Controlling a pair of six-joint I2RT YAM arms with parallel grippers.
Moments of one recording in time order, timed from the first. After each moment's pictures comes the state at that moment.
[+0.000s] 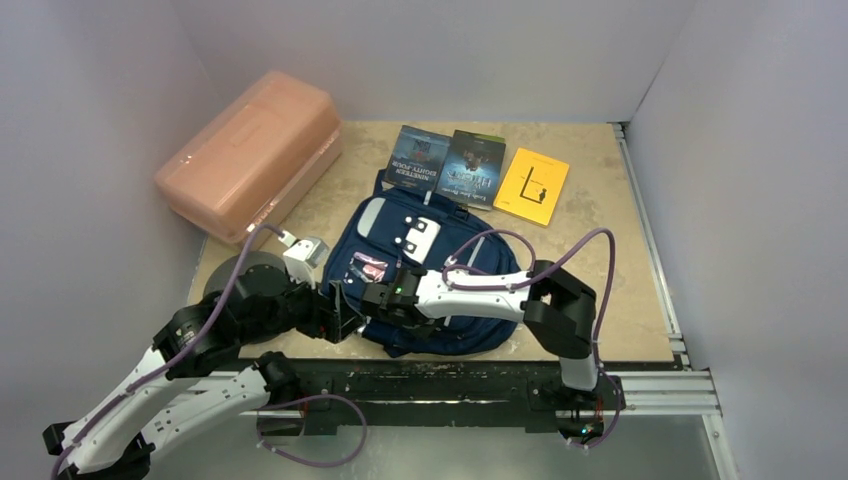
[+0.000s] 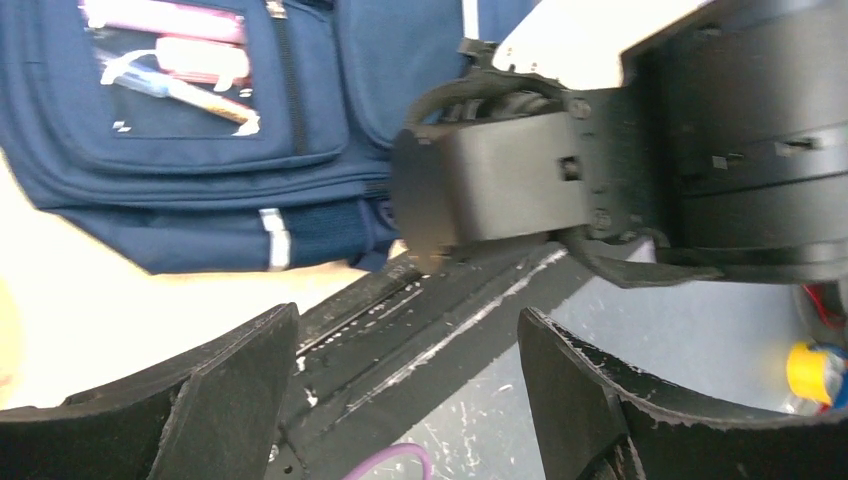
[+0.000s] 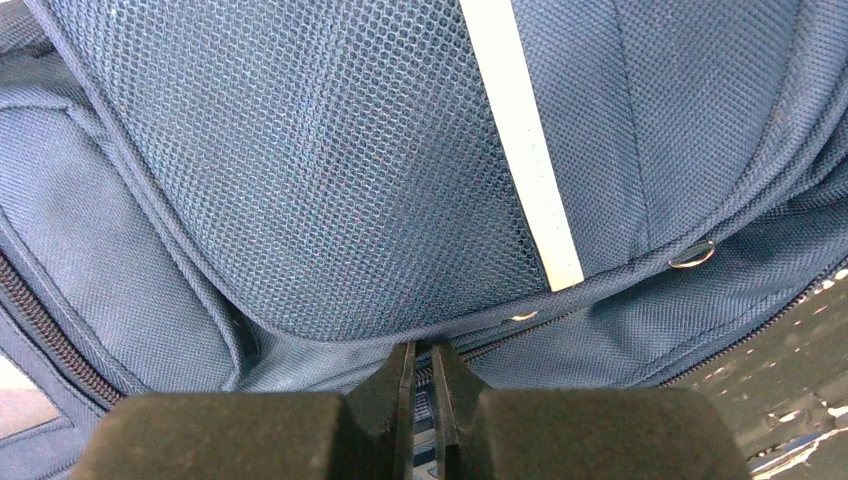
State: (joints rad) left arm -0.88 0.53 0.93 -0.97 0.02 -0.61; right arm 1.26 1.94 1.45 -1.18 0.44 2.07
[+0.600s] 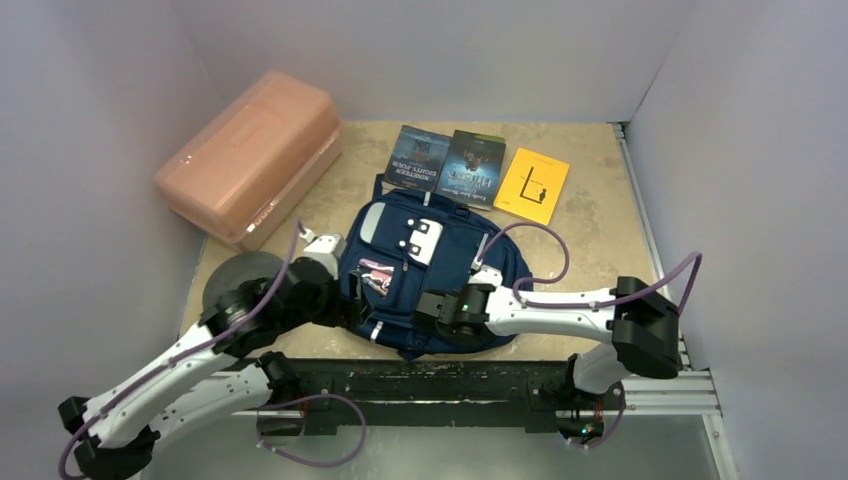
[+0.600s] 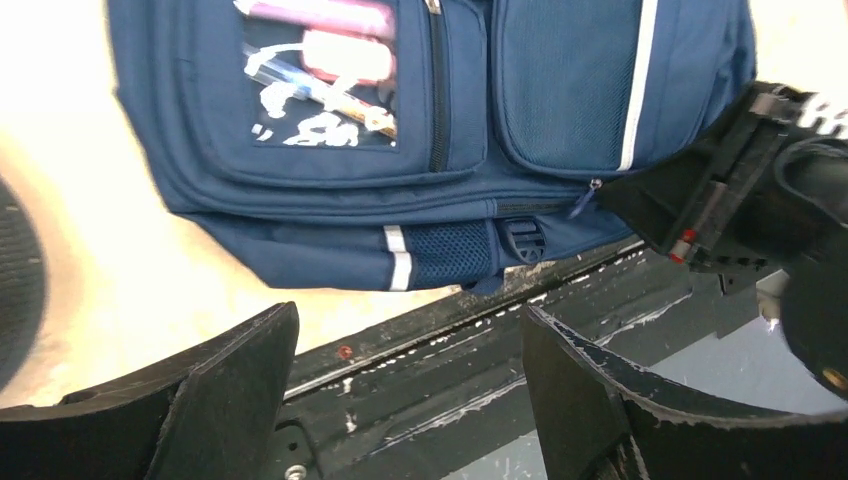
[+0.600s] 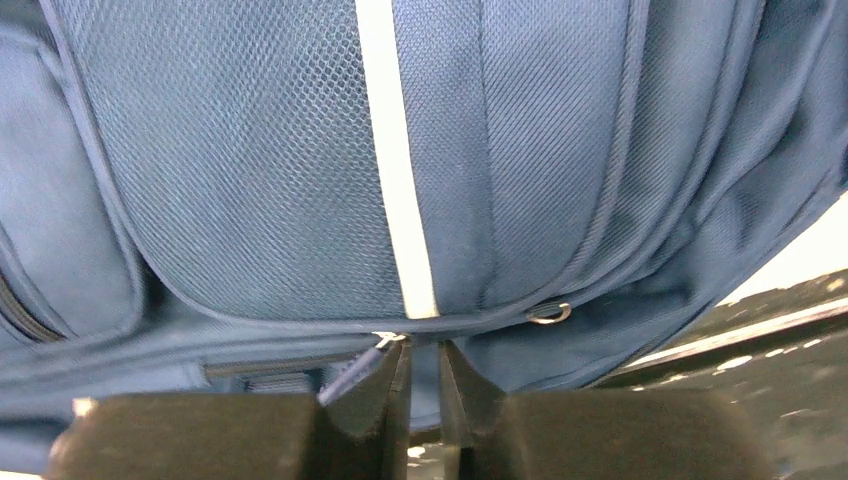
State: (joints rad) left arm -0.88 0.62 0.83 -0.94 -0.19 -0.68; right arm 1.27 1.55 1.03 -0.96 0.49 1.74
